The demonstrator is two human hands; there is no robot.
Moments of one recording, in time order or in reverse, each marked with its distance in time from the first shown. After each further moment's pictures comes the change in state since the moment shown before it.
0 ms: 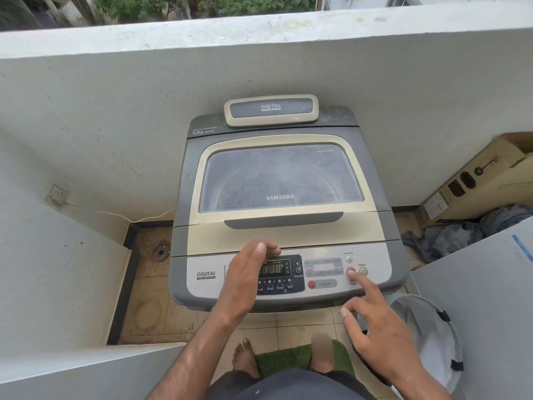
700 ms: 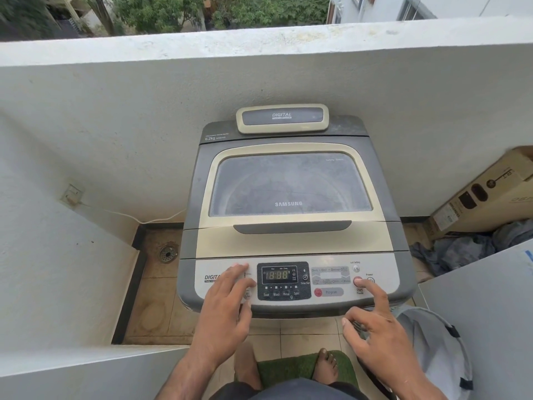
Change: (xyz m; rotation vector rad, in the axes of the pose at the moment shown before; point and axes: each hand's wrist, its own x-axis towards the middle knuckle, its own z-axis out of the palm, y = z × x) left_hand -0.048 -0.052 -0.045 0.828 -0.011 0.195; right_hand 0.008 0.003 0.009 -0.006 -0.089 0.115
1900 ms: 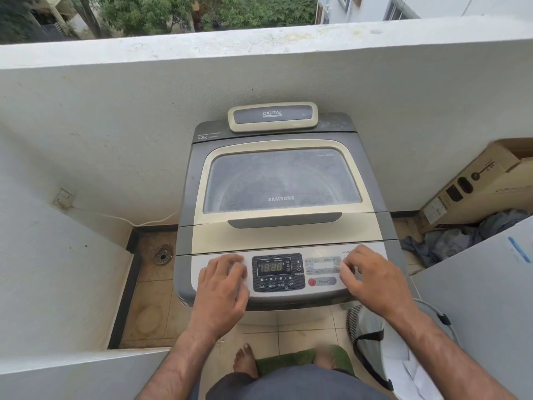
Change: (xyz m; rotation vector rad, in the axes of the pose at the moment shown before) left_hand 0.020 -0.008 -0.001 0.211 0.083 0.076; right_hand 0.057 -0.016 -0.044 -0.227 0.155 -0.156
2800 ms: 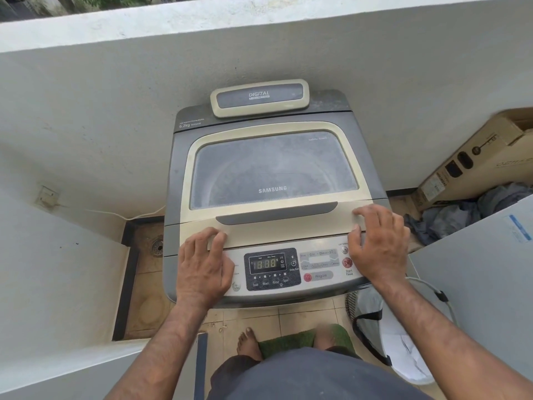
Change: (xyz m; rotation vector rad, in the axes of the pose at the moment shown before) left_hand 0.047 -0.022 0.001 0.183 0.129 0.017; right_hand 0.046 0.035 0.029 -0.129 0.381 0.138
